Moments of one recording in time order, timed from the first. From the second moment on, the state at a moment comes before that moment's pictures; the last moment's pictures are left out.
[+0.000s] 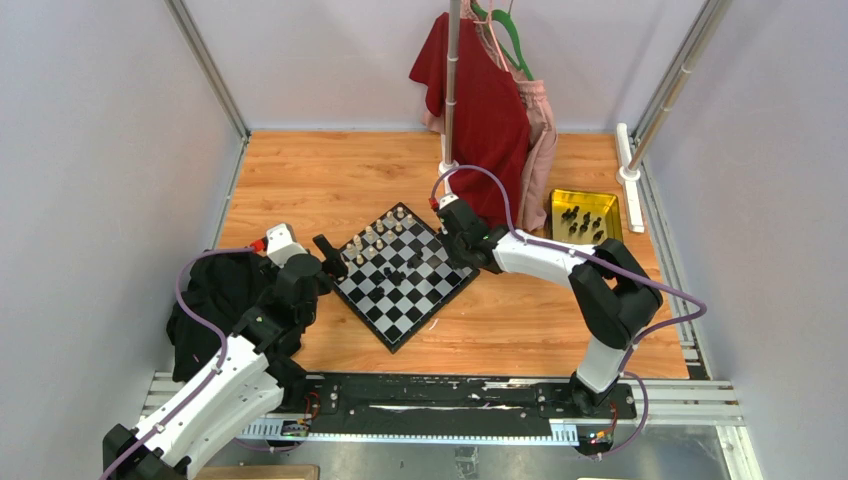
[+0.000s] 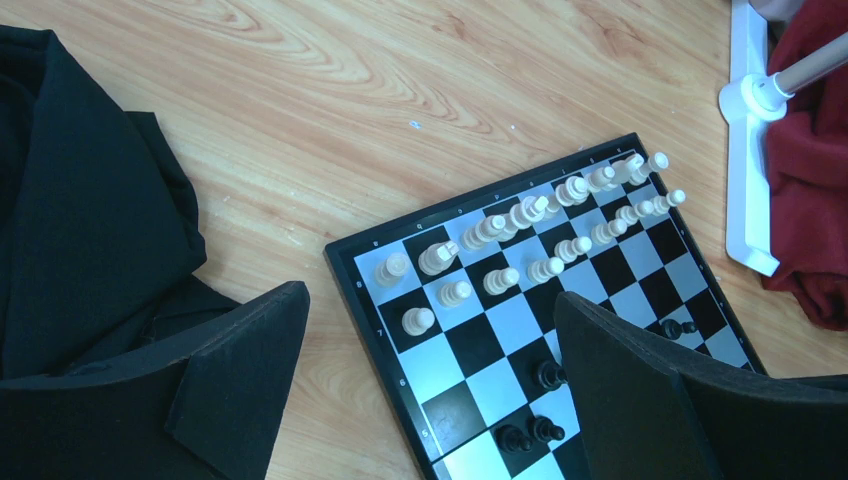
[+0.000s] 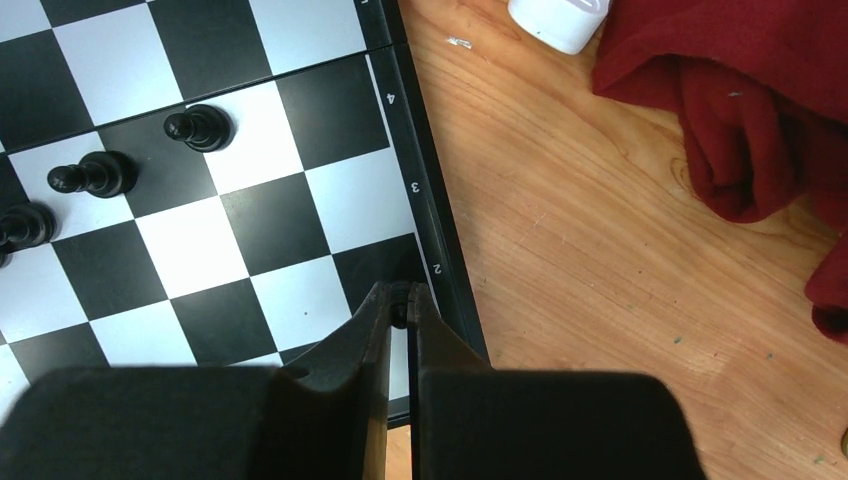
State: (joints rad) left arm -0.55 0.61 0.43 -0.28 -0.68 -0.66; right arm 0.76 1.73 1.08 -0.25 0.19 0.14
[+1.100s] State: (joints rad) left arm -0.55 0.61 0.43 -0.28 -0.68 -0.66; right arm 0.75 1.75 1.11 -0.24 0.17 0.11
